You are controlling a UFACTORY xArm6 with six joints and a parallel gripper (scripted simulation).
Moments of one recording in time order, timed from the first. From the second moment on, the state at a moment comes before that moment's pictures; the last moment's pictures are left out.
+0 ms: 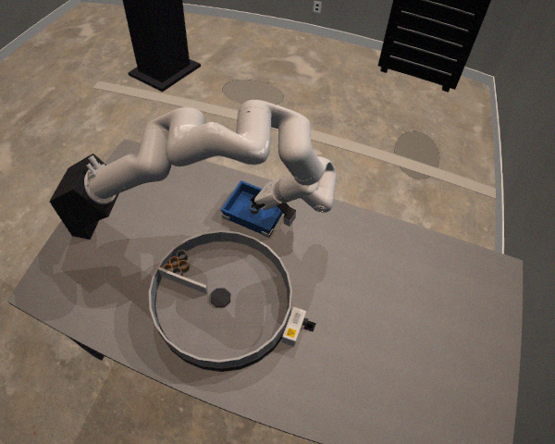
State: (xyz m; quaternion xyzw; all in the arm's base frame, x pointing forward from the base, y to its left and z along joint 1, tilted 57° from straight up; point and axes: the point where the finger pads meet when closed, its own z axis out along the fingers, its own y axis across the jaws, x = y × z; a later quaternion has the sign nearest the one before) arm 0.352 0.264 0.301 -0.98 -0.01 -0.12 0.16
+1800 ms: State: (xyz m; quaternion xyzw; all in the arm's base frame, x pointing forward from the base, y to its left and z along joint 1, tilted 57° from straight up) arm 0.356 0.265 0.298 -0.98 -0.01 -0.12 0.16
